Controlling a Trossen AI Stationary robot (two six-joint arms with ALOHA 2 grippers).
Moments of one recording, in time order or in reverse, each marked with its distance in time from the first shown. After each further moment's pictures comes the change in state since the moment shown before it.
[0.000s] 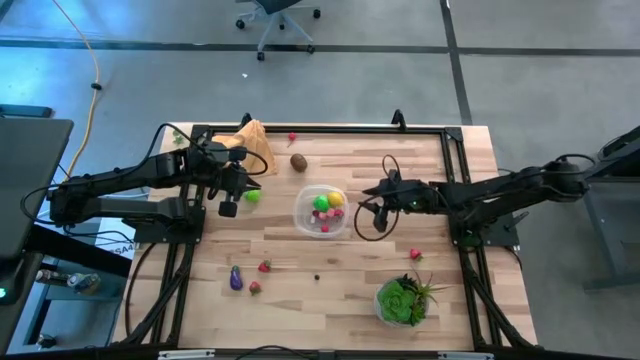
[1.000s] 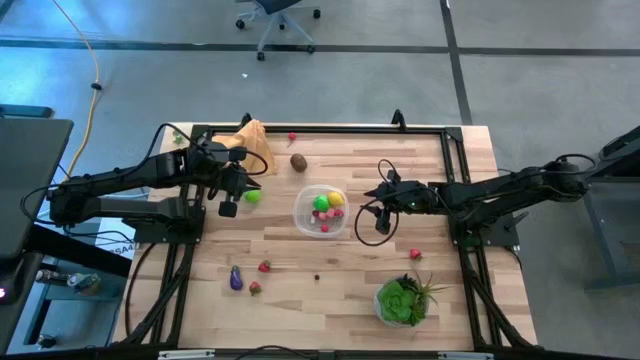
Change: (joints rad) left arm 0.000 0.000 0.000 0.000 0.000 0.000; right arm -0.004 0.000 0.002 -0.061 -0.017 -0.113
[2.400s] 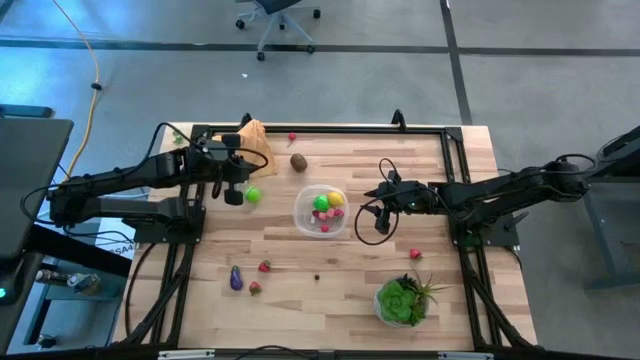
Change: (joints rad) left arm 0.000 0.000 0.000 0.061 -0.313 0.104; right arm 0.000 0.000 0.000 0.000 0.002 0.052
